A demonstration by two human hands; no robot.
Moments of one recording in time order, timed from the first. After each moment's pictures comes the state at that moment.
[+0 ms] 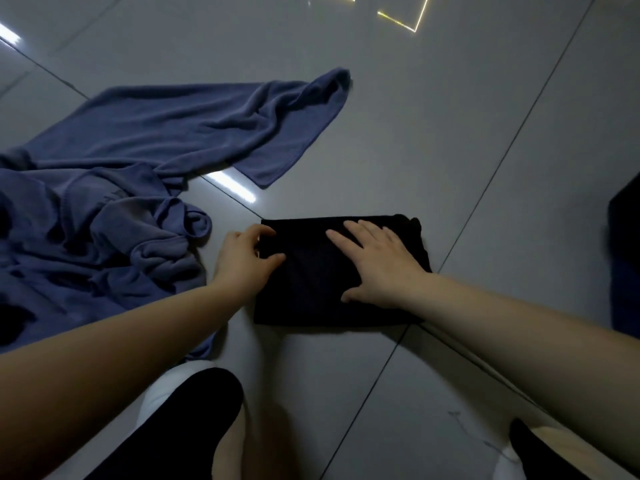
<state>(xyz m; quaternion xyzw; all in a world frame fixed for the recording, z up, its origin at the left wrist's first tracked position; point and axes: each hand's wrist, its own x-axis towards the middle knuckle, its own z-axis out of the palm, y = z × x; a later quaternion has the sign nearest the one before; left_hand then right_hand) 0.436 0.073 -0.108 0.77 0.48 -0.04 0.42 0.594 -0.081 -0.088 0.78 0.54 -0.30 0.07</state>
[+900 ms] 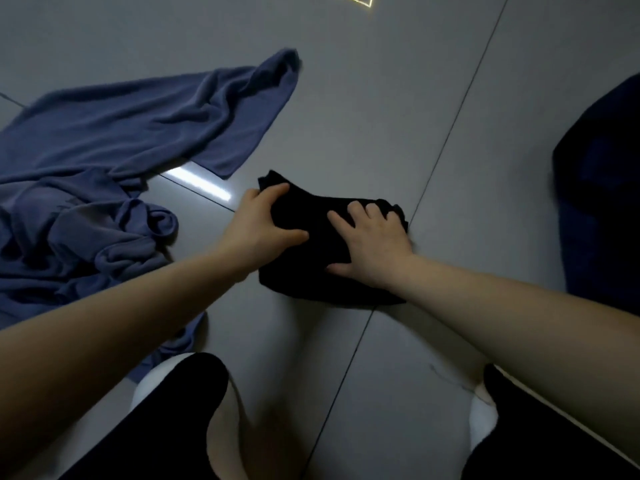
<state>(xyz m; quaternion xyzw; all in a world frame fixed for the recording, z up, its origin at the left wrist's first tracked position) 0.488 0.037 -0.048 0.84 0.35 -0.06 0.42 0.589 -0.111 -0.079 0.85 0.49 -0.17 0.12</state>
